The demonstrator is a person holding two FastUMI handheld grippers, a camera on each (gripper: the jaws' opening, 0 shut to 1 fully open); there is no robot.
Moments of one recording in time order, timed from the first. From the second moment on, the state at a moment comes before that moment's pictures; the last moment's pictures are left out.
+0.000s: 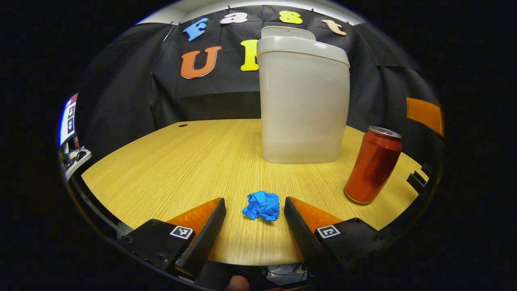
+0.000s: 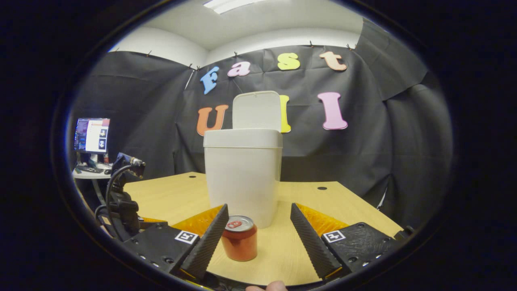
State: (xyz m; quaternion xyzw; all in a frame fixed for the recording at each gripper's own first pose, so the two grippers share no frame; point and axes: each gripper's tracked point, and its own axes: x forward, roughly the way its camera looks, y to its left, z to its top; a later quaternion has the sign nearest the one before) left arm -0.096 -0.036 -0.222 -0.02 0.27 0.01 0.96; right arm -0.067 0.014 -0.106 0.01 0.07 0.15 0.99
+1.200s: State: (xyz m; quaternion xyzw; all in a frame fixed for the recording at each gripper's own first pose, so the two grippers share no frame) left arm -0.083 -0.045 -0.181 -0.03 0.22 0.00 0.97; right arm -0.097 0.028 -0.162 0.02 0.13 0.15 0.98
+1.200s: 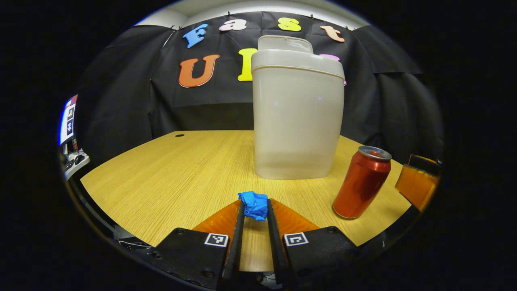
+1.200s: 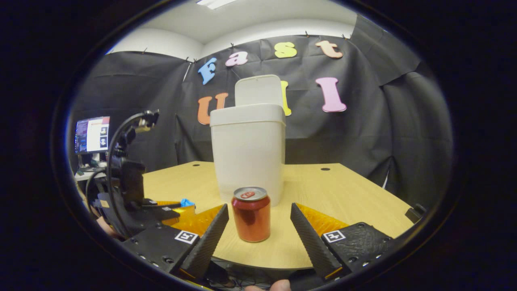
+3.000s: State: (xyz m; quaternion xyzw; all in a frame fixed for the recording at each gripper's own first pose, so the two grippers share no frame) left arm 0.055 -0.026 0.060 -0.02 0.01 -0.01 1.00; right arm -0.033 0.033 -0.179 0.05 0.20 0.14 0.97
